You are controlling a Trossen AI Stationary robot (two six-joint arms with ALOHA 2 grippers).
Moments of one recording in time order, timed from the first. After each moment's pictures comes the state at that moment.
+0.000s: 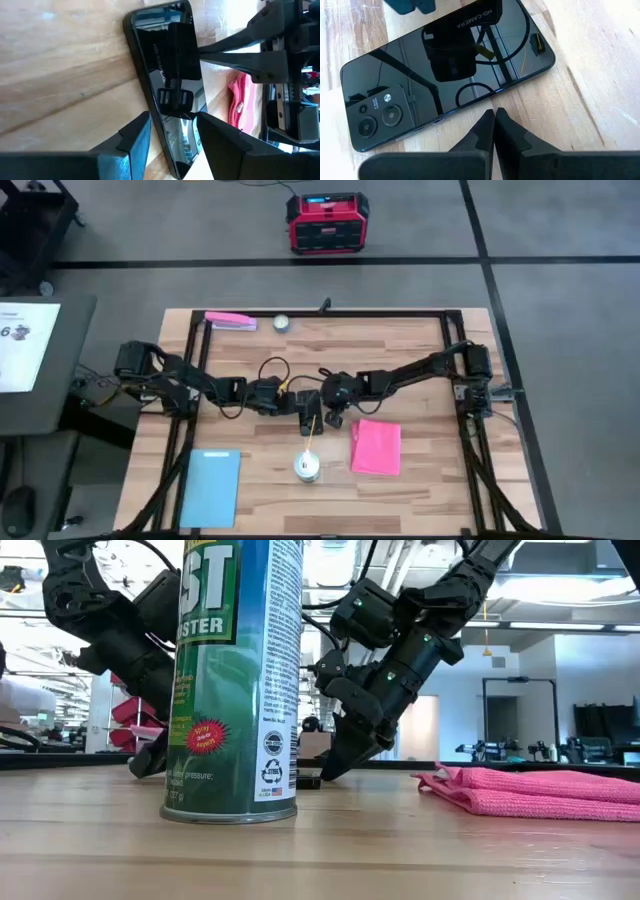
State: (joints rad) left arm 0.02 1.62 0.39 0.46 -0.02 -1.38; right arm -0.02 1.98 1.08 -0.03 0.01 0.29
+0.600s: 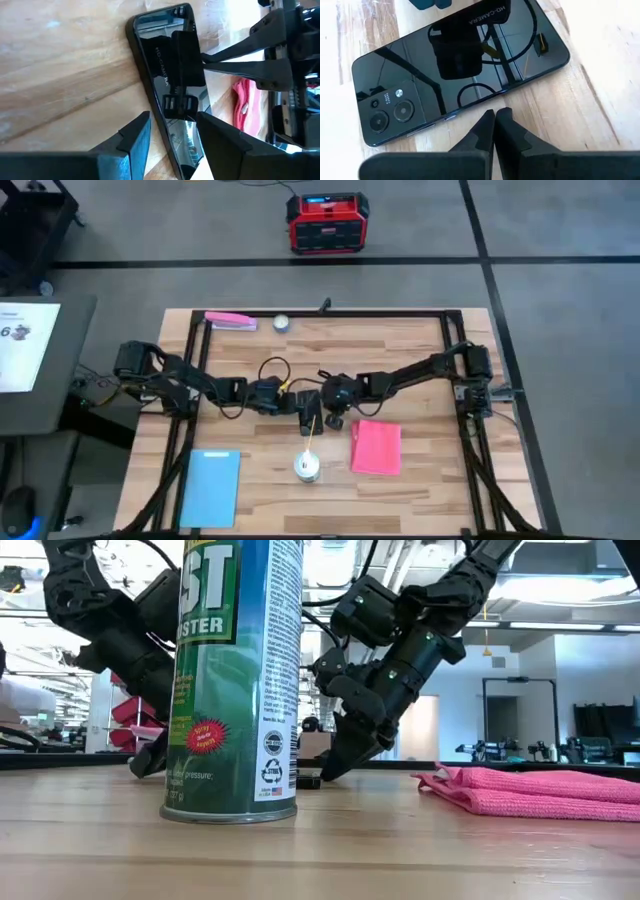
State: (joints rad) left arm 0.03 1.62 0.40 0.43 -0.05 -1.34; right arm 0.00 1.98 1.07 -0.02 0.00 0.29
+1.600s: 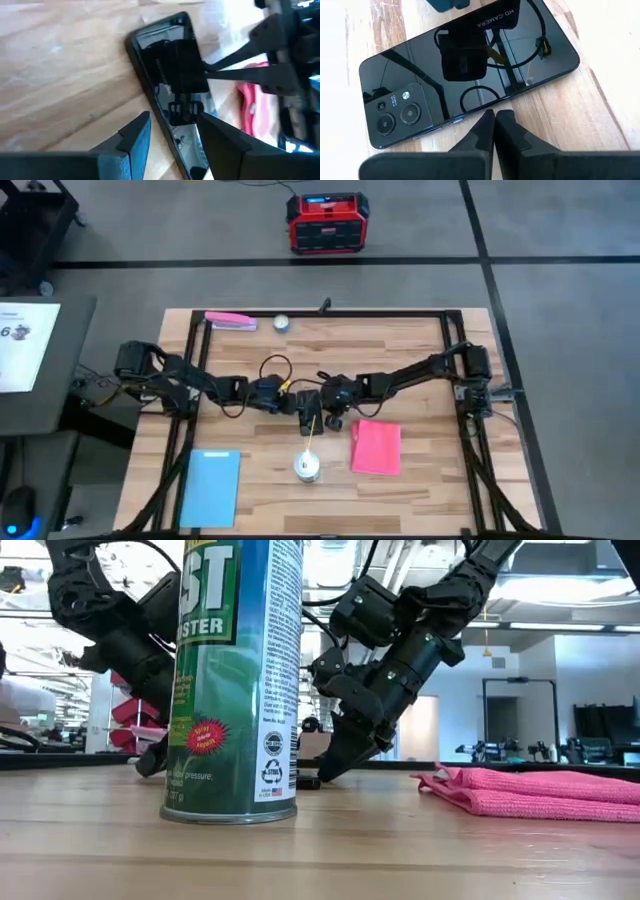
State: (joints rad) left arm 0.03 1.62 0.41 0.39 -0.04 -1.28; right arm -0.01 1.99 1.08 0.00 -0.01 0.28
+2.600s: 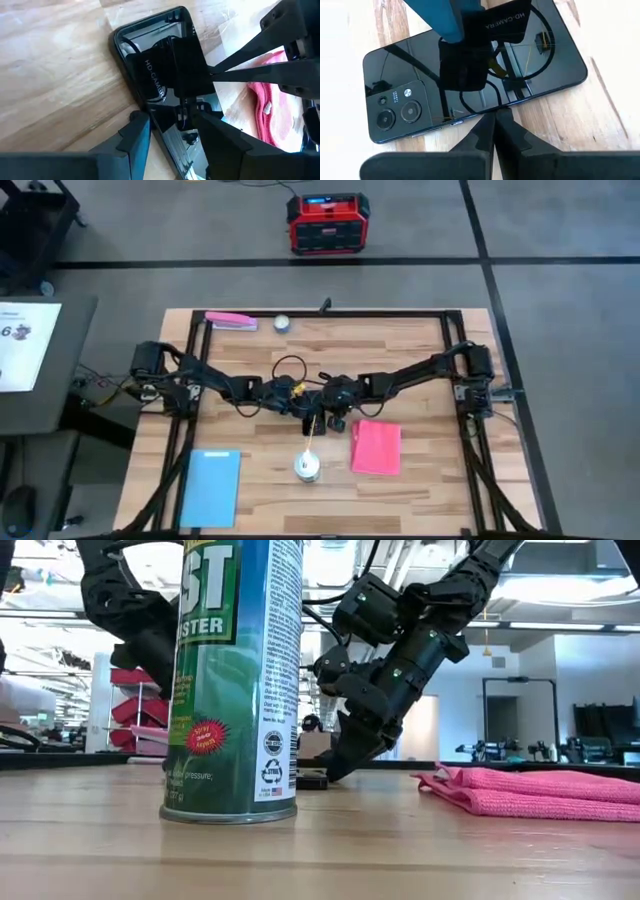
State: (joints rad) left arm 0.02 1.78 0.57 0.38 -0.02 -1.18; right arm -0.01 1.98 1.07 0.01 -0.01 0.27
